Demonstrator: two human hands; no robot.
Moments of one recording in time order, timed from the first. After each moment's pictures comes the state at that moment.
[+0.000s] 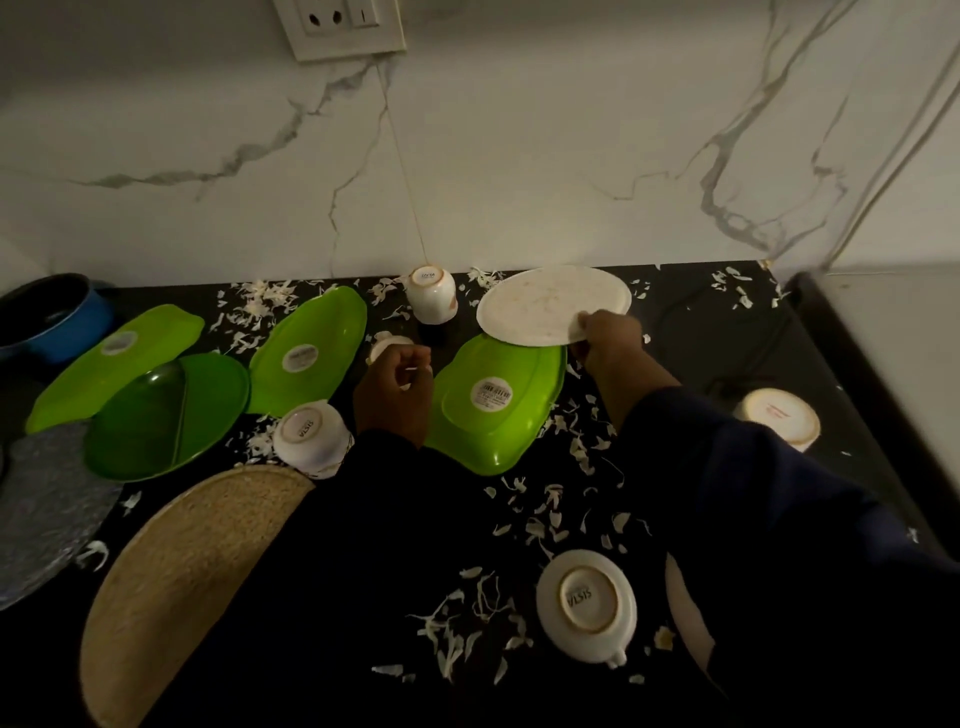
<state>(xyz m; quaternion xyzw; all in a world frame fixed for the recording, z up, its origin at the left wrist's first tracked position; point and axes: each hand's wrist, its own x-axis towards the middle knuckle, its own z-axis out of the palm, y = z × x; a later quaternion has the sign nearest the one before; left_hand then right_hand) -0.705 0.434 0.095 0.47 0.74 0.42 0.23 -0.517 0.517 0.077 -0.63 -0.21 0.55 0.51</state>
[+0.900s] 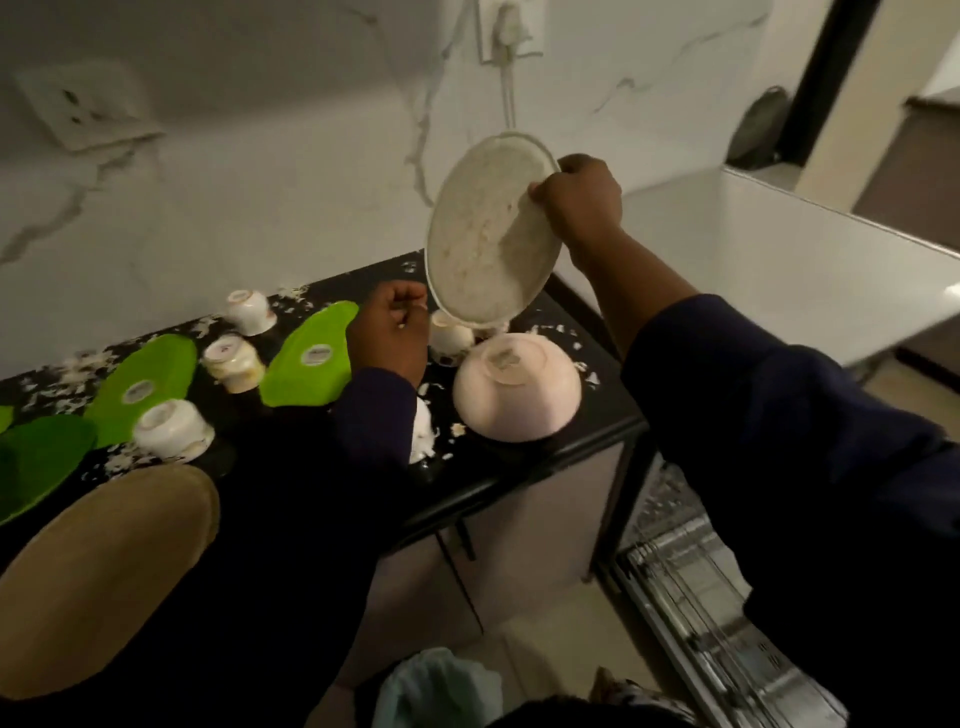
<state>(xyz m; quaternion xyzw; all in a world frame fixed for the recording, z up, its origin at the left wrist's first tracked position) -0.568 0.255 0.156 0.66 0.49 0.50 0.29 -0.388 0.235 0.234 -0.73 -0.38 0.15 0.54</state>
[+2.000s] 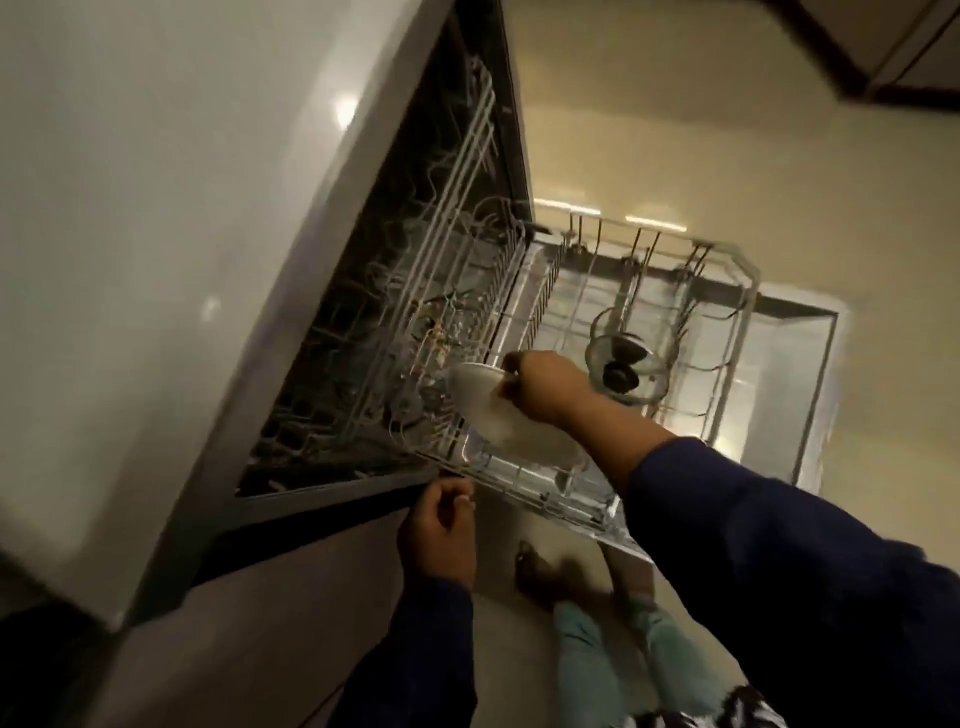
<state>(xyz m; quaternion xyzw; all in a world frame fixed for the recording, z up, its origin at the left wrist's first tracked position) -0.238 0.061 -0.206 0.73 0.50 0.00 0.46 -0.057 -0.002 -0.218 -0.88 -0.24 0.37 0.19</state>
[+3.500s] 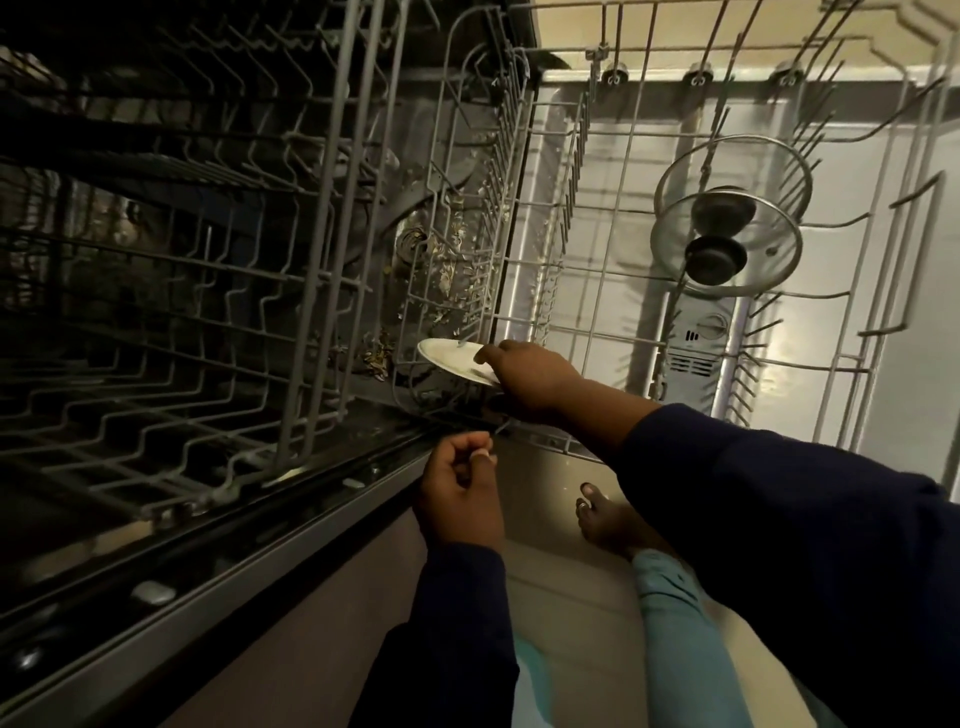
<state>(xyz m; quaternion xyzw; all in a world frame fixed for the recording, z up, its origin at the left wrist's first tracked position) -0.230 0.123 -0.339 0.72 0.51 0.00 0.47 -0.109 0.078 -0.417 -0.83 -0.30 0.42 0.21</state>
